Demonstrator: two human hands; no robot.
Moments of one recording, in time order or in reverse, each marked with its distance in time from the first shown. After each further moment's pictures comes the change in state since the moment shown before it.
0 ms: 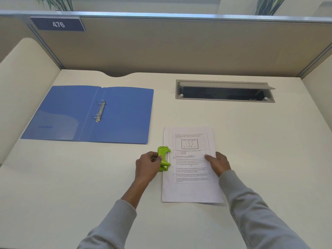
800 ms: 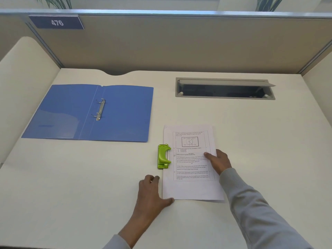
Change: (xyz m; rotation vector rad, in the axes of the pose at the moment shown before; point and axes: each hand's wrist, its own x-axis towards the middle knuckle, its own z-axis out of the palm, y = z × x) left_hand -0.081 -0.052 0.008 0.499 -0.182 0.179; right_hand 0.002 0.005 0.000 -0.012 0.007 -0.054
